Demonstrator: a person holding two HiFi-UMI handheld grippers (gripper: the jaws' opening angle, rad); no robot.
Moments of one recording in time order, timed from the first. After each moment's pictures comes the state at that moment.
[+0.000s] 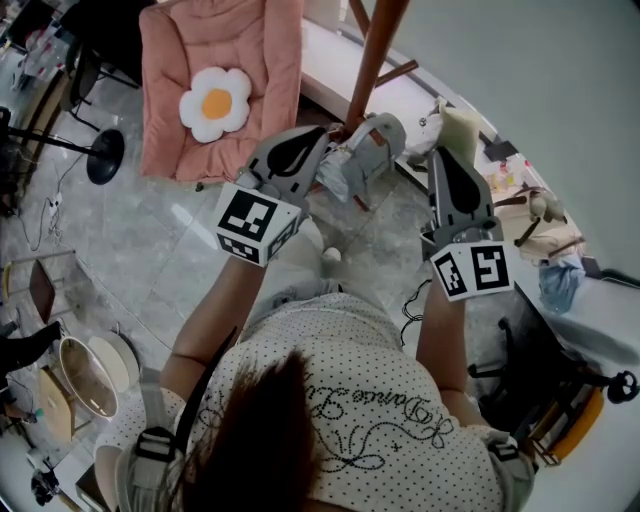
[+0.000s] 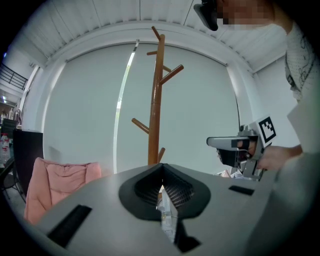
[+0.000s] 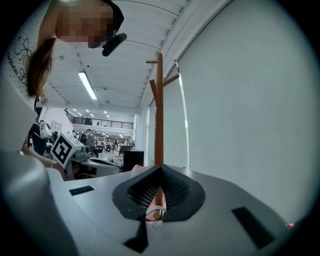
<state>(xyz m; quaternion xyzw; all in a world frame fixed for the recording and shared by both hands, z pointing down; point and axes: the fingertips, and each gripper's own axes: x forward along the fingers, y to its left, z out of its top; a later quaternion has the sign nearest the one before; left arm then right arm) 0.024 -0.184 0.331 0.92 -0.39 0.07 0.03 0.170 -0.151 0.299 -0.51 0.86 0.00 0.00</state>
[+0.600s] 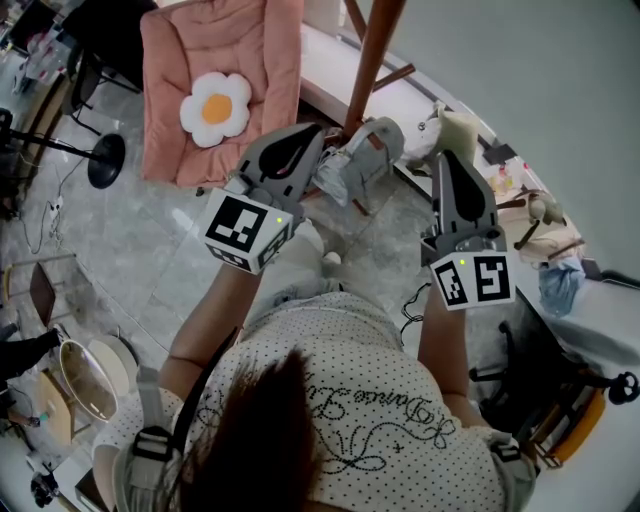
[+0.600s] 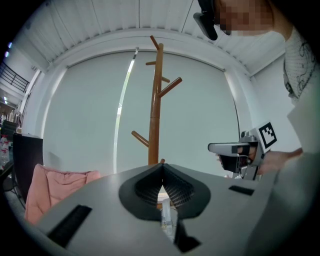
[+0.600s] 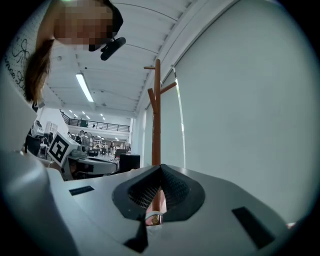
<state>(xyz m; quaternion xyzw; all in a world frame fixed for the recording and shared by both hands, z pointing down) 0.020 -0.180 0.298 0.92 -0.39 0.04 0.01 0.176 -0.143 0.280 -0.53 0.85 0.00 0.02</state>
